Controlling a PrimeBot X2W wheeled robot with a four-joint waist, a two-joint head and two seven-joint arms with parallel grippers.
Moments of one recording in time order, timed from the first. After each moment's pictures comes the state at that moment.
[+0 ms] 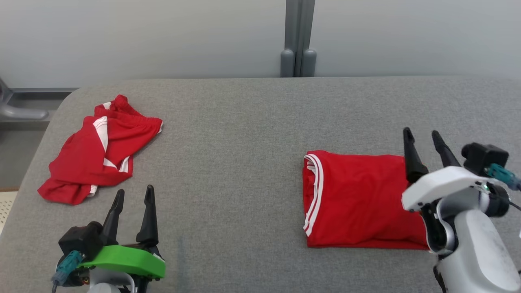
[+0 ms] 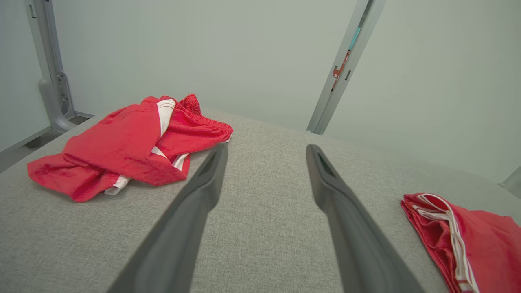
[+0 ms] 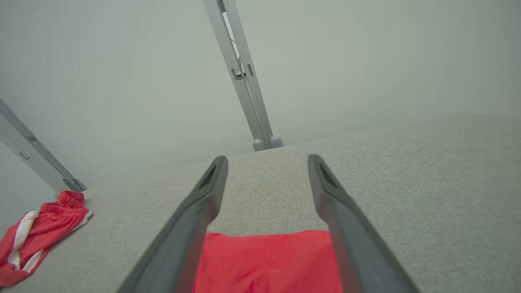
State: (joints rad) left arm -0.10 0.12 -0.10 0.33 -0.44 -0.13 -0.26; right arm -0.32 -0.06 -0.08 0.35 0.30 0.13 -0.05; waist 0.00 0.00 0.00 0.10
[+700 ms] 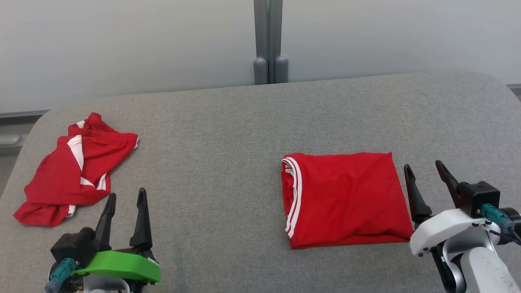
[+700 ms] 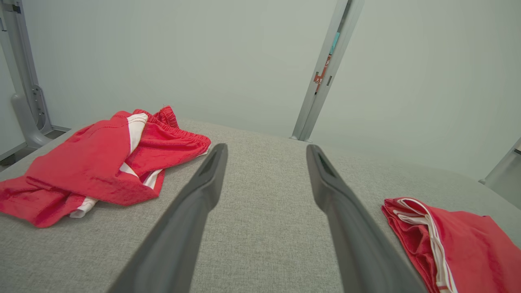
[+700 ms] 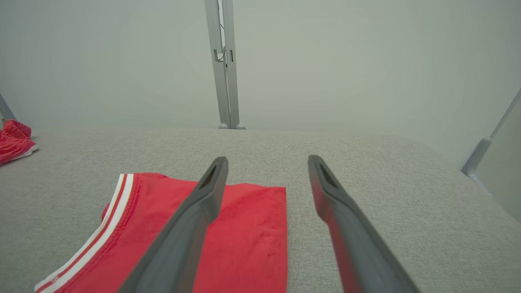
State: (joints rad) left arm -0.07 0.10 -0.05 0.28 -0.41 -0.13 -0.26; right arm -0.11 -0.16 -0.01 0.21 0.14 0.13 -0.11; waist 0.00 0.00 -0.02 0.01
